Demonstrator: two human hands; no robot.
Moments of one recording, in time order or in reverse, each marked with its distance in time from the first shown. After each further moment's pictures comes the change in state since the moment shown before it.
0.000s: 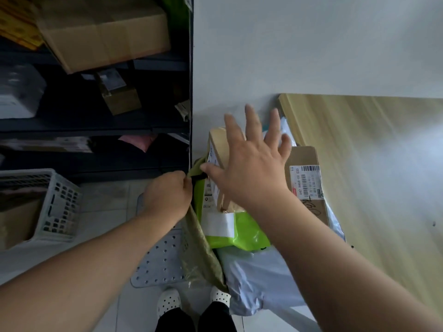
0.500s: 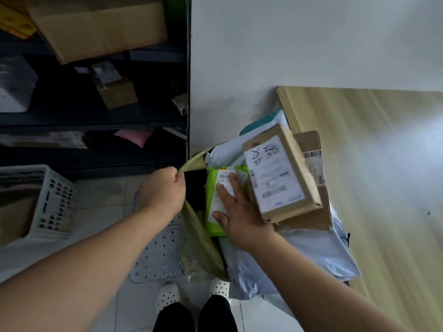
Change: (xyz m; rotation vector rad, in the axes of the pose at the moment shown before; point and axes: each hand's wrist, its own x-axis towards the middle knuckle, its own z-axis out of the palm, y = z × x) left_hand -0.004 -0.016 0.006 -0.110 0.064 -0.079; right_hand -0.048 0.047 0.133 0.052 -0.437 -0.022
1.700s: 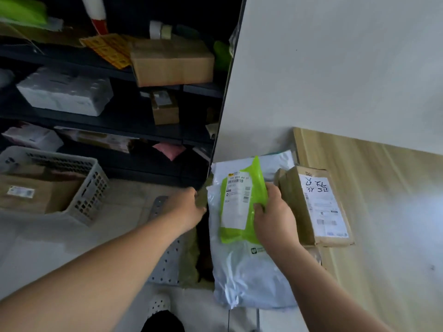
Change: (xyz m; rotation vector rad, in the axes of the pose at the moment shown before) left_hand -0.075 0.017 -0.008 0.133 -0.172 -0.145; right_hand -0.085 0.007 -0.070 0.423 0.418 0.050
